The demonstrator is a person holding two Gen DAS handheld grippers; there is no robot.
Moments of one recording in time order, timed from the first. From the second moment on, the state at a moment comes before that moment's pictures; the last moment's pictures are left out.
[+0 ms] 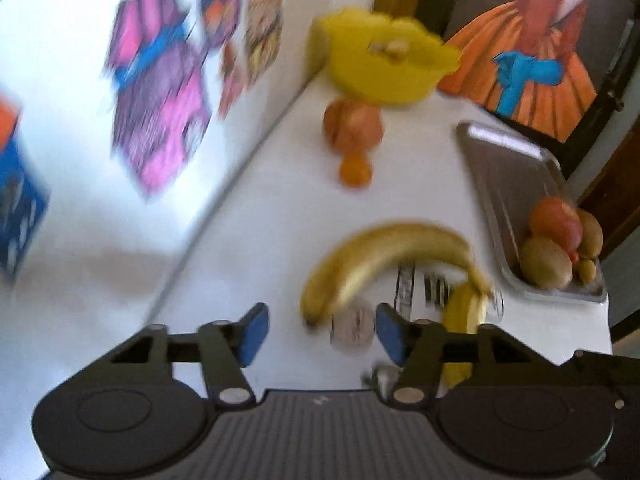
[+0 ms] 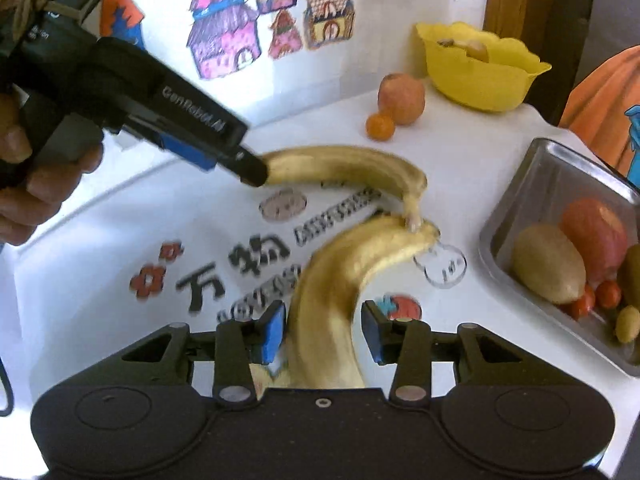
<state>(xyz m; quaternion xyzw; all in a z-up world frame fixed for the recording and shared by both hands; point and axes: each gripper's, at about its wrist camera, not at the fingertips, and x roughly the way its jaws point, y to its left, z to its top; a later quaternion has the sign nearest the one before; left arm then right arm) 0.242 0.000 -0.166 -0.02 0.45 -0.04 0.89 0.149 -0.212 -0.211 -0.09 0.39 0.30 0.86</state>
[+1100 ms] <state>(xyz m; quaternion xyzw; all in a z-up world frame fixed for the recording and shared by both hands) 0.247 -0.037 -0.200 0.05 0.46 -0.09 0.88 0.149 -0.226 -0.227 -0.01 0.37 0.23 0.90</state>
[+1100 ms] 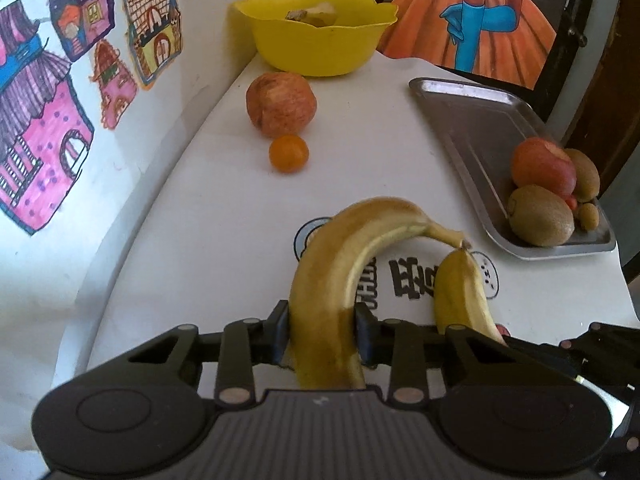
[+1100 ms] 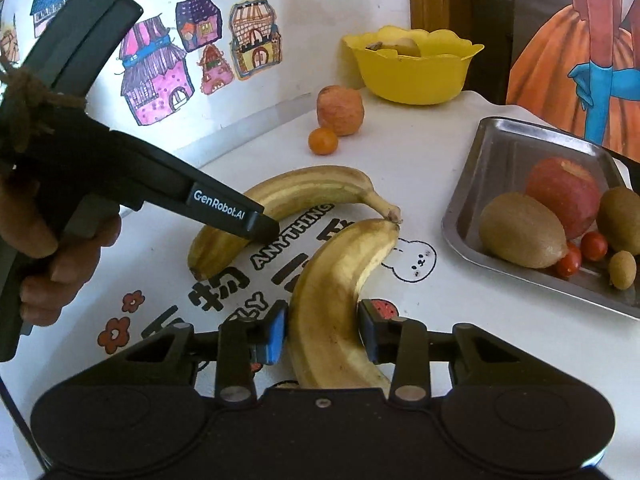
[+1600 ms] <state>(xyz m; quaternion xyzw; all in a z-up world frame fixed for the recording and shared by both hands) 0.252 -0.055 -0.202 0.07 0.45 -0.12 0.88 0.153 -0.221 -0.229 0.00 0.35 0.21 0.91</state>
